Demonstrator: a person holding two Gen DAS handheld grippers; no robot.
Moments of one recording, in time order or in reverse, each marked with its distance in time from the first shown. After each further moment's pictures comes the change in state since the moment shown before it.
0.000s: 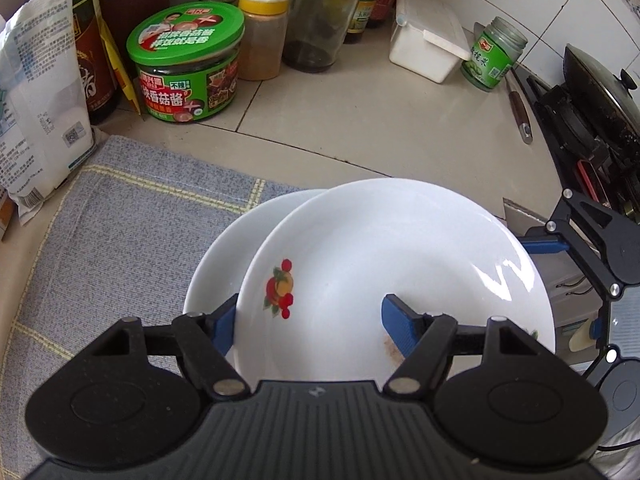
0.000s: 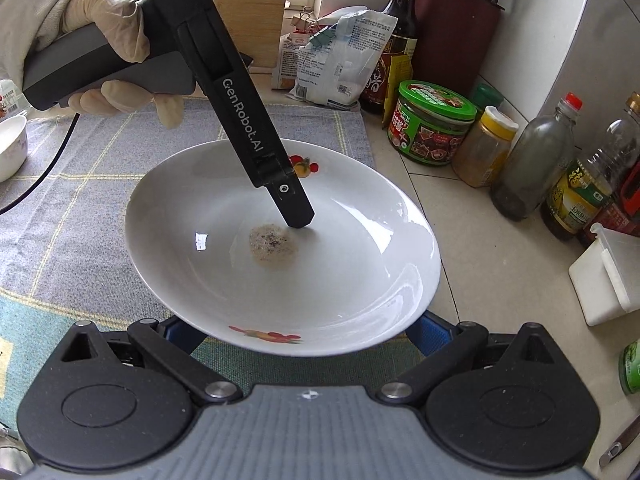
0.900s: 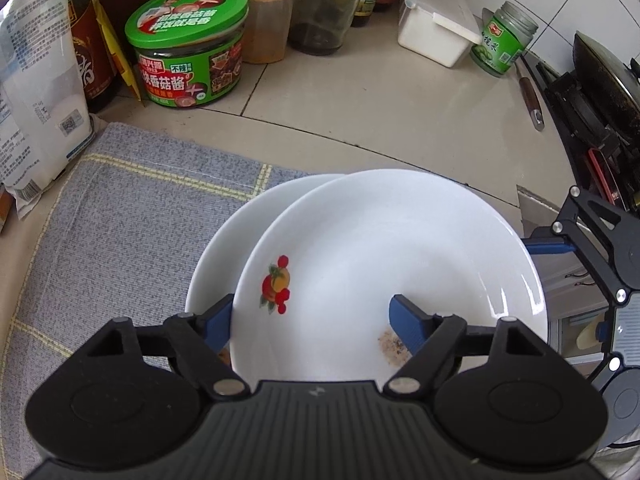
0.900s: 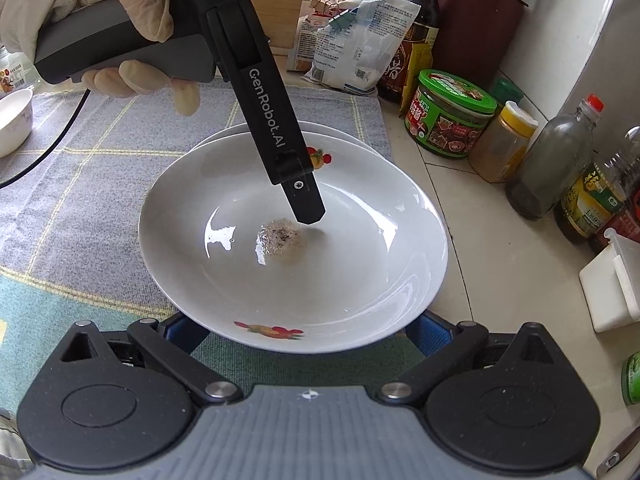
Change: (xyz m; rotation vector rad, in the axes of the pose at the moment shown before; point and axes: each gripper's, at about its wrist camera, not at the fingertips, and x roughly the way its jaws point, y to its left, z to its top) left arm 0.011 0.002 -0.001 0.009 0.036 0.027; right arm 0.010 0.006 -0.001 -0.057 0.032 0.012
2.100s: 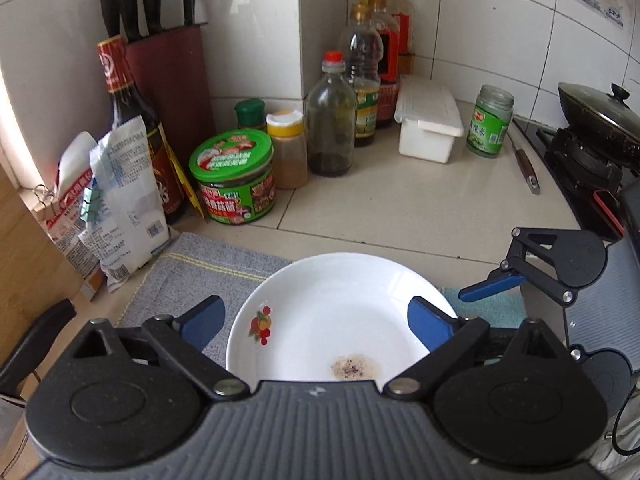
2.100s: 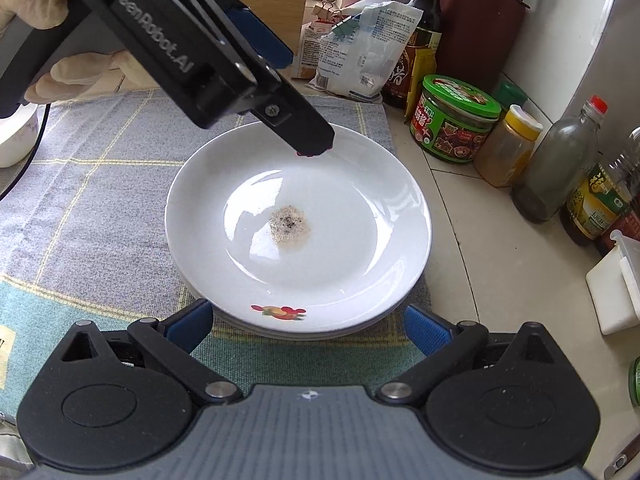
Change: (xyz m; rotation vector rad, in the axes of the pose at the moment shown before) left arm -0.076 -0.049 -0.046 0.068 -0.417 0.217; right arm -0.001 0.000 0.000 0.014 -0.022 0.025
